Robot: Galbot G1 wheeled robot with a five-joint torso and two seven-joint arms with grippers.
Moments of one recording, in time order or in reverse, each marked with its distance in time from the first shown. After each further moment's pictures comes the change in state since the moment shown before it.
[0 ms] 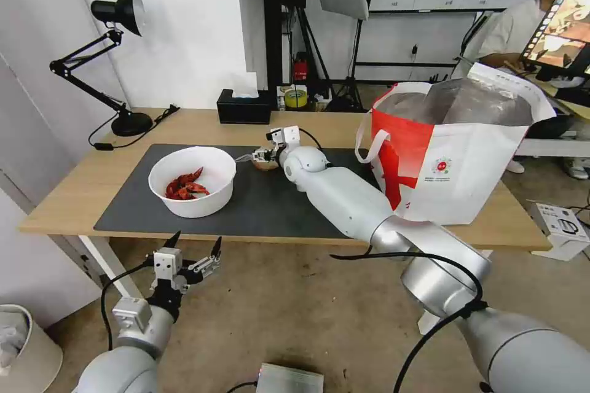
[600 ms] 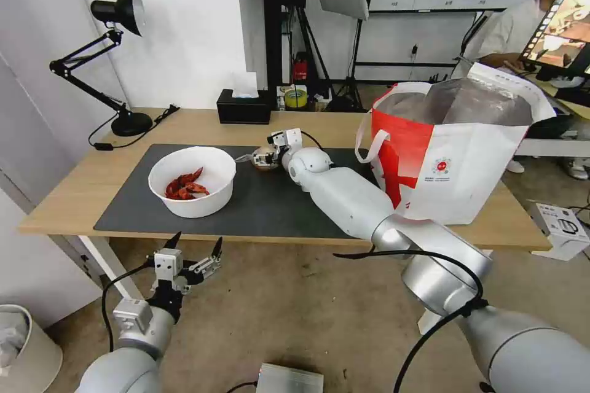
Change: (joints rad) left arm 0.002 -0.006 0.001 -0.001 0.007 -0.005 0.001; right arm 0.001 0.000 -0.008 -0.032 -0.030 0.001 -0.066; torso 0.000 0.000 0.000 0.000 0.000
